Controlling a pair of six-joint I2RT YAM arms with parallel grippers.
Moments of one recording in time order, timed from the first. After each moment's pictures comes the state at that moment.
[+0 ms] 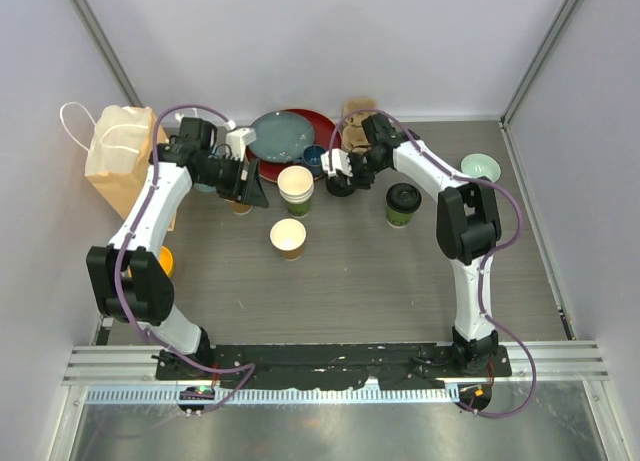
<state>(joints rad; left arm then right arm) -0.11 1.60 1.48 -0.96 0.68 0.18 0.39 2.15 1.80 -0.71 -0.56 -1.34</state>
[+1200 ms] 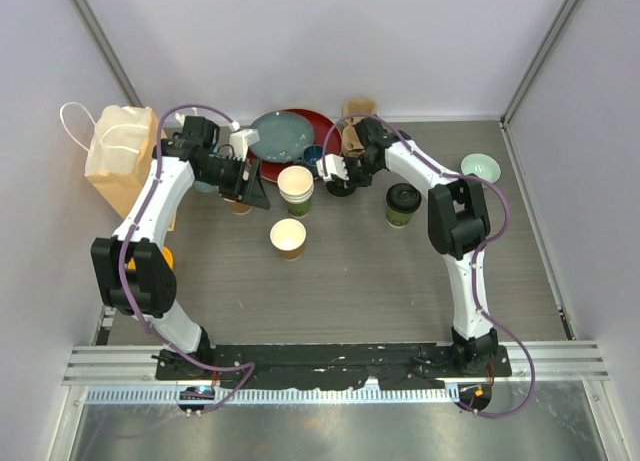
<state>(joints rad) -0.11 1.65 1.53 -1.02 0.72 0.22 0.40 2.24 1.89 -0.76 -0.49 -1.39</state>
